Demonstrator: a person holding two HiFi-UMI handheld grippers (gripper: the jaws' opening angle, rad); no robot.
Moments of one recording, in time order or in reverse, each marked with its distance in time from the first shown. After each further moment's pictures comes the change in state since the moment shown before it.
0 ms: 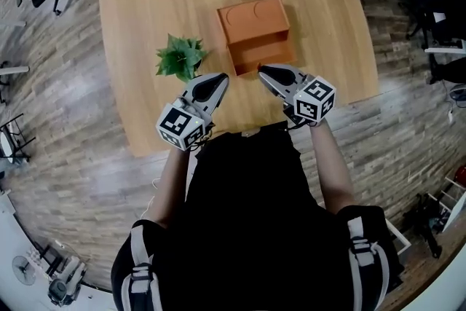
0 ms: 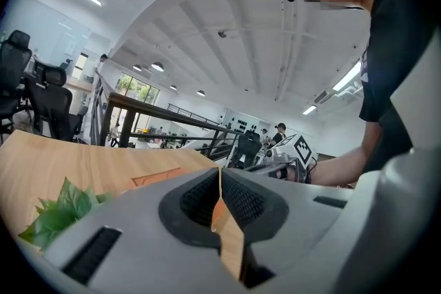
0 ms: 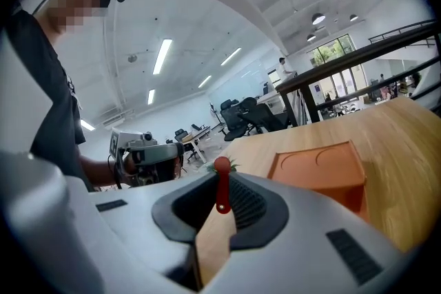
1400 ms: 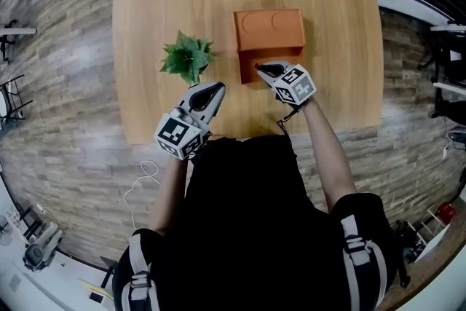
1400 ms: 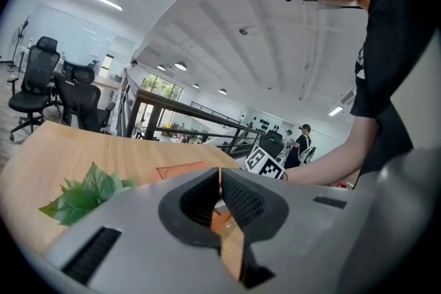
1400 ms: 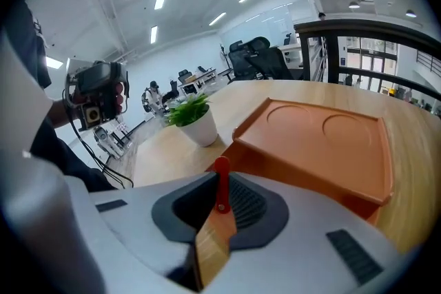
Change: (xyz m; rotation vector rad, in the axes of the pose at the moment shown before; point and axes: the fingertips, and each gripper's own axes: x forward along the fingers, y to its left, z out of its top) left arm -0.004 0.031 -0.014 -0.087 0.016 0.194; right arm 0.080 -0.102 -0.086 -0.194 0.511 0.009
